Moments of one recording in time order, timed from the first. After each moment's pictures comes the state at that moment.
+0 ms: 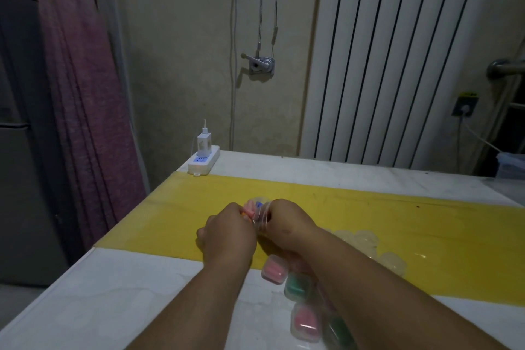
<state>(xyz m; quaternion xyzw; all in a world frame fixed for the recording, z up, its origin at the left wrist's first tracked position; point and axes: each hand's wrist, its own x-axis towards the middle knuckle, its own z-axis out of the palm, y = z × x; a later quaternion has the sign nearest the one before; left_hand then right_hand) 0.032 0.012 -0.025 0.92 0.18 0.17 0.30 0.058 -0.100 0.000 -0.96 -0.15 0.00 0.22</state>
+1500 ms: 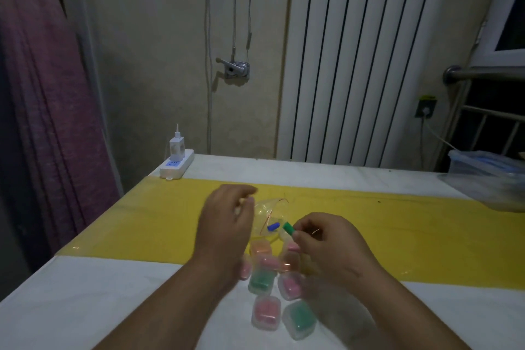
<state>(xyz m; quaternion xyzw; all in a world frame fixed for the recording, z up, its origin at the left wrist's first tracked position) -0.007 -0.023 0.009 0.82 -0.11 0.34 0.45 -0.041 -0.200 0.023 -0.92 -0.04 -0.12 0.38</state>
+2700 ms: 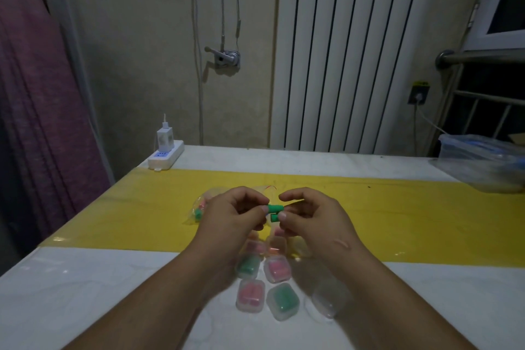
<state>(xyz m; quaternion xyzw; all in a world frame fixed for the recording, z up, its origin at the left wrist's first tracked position) -0.033 -0.050 0.012 0.67 -0.08 0.06 0.74 -0.041 -0.204 0.017 -0.76 -0.05 -0.09 0.64</state>
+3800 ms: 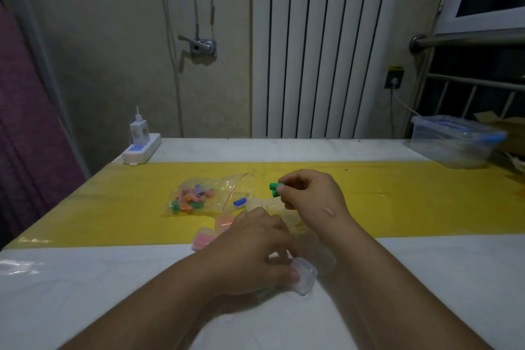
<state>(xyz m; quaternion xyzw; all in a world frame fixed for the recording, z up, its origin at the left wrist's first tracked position) -0.046 -0.076 -0.004 0.88 -0.43 0.04 0.17 -0.027 -0.231 0.018 -0.81 0.02 -0.18 0.56</state>
